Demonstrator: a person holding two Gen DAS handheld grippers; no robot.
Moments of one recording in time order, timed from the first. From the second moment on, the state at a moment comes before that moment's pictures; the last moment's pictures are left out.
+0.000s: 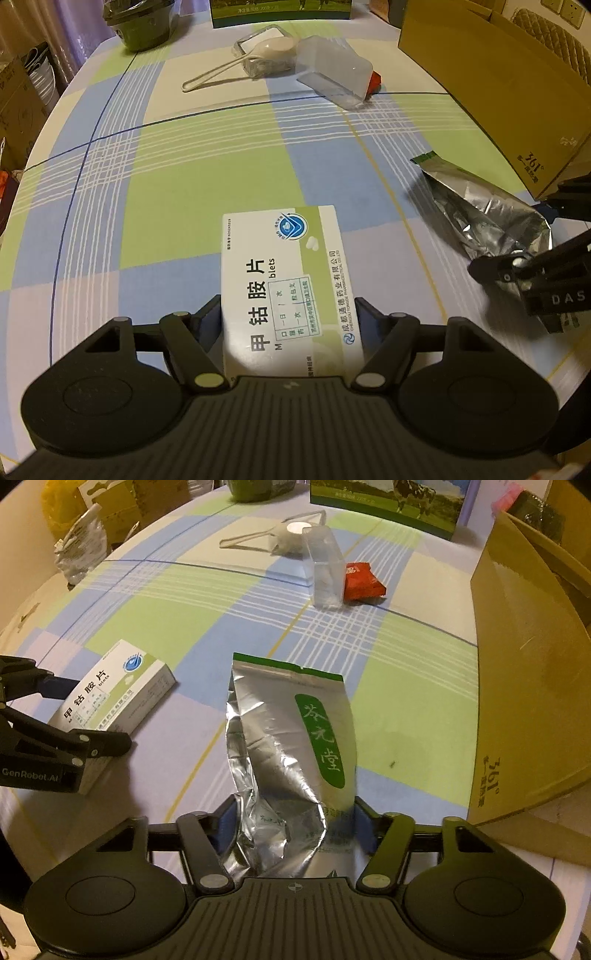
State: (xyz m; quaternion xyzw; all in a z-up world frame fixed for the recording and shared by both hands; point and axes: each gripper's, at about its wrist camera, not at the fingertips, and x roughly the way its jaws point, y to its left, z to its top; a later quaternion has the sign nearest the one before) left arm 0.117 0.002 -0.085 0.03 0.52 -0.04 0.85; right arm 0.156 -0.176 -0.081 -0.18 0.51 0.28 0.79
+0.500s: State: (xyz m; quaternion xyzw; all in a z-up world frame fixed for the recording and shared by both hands) left arm 0.102 -0.008 -0.063 0.03 0.50 -0.05 0.86; right arm 0.140 -0.195 -0.057 -0.11 0.49 0.27 0.82
